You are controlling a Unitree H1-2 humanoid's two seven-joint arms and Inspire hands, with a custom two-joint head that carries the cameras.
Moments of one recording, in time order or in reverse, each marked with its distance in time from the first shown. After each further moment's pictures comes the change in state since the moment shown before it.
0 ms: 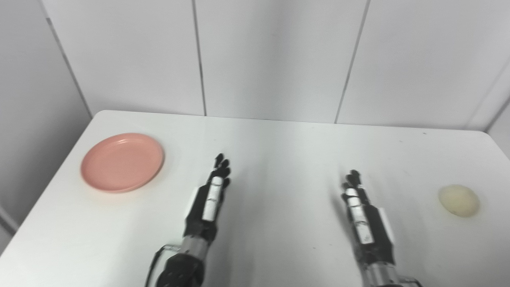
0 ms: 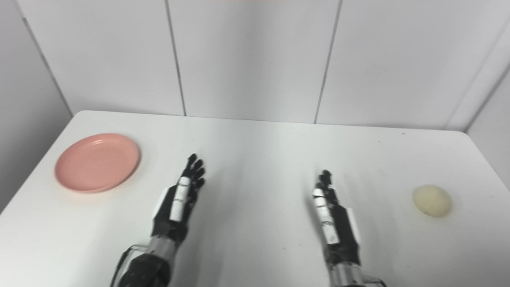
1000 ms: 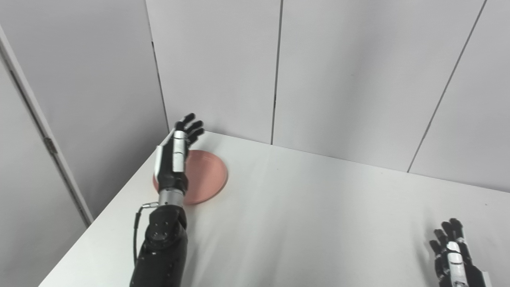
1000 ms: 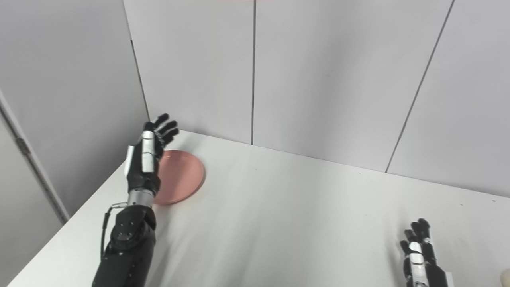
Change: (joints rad) left arm -0.212 0.253 0.425 0.035 -0.075 -0.029 0.239; right arm -0.045 -0.035 -0.064 0.069 0.125 -0.095 0.069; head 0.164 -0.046
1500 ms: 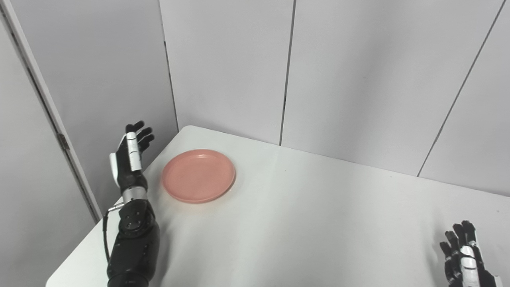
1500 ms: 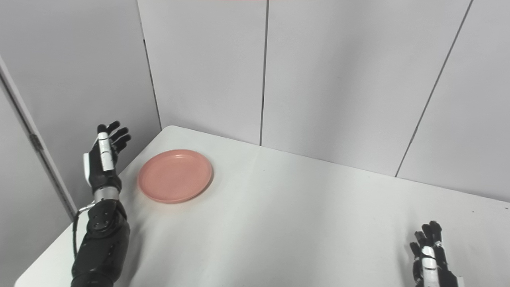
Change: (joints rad) left arm -0.044 0.120 0.118 0.291 -0.049 -0.119 0.100; right arm -0.003 -0.002 -0.003 0.003 0.005 -0.016 0.014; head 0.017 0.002
